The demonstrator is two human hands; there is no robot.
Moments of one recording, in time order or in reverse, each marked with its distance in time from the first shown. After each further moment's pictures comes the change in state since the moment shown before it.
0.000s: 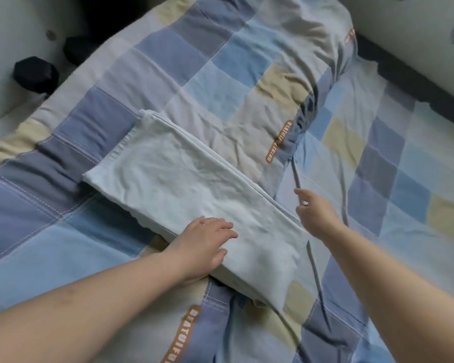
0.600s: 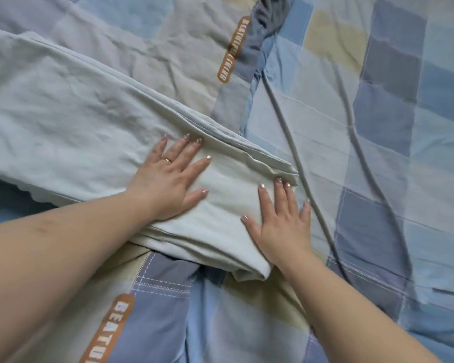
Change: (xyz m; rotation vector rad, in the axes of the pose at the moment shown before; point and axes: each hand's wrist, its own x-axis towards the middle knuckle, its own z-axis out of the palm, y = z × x) left_hand 0.110 -0.029 0.087 0.725 0.089 -0.030; right_hand 0.020 0.155 0.195 -0.333 0.153 -0.152
